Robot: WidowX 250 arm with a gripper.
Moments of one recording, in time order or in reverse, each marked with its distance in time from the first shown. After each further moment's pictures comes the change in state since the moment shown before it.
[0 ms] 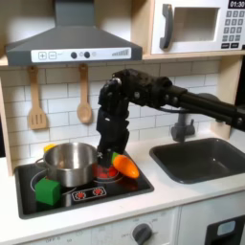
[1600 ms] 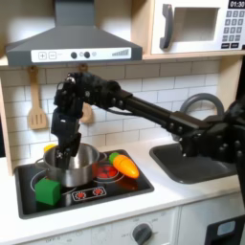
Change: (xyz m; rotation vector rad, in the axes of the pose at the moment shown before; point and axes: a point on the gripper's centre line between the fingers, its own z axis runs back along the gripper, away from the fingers) arm 0.082 0.027 -0.032 0.165 0.000 0.295
